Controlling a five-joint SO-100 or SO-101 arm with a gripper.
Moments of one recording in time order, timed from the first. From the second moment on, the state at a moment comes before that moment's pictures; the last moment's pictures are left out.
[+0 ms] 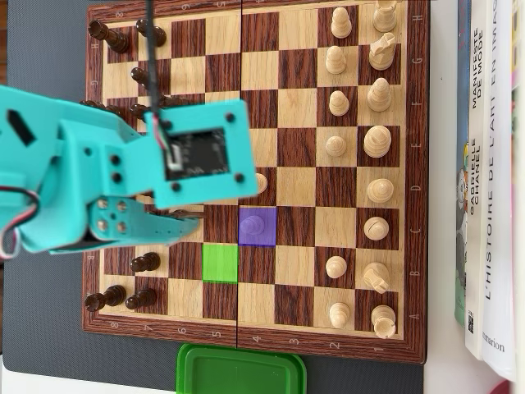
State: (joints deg) arm 4.8 113.8 106.7 75.6 76.0
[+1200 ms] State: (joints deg) arm 9.6 80.2 85.9 78.6 80.8
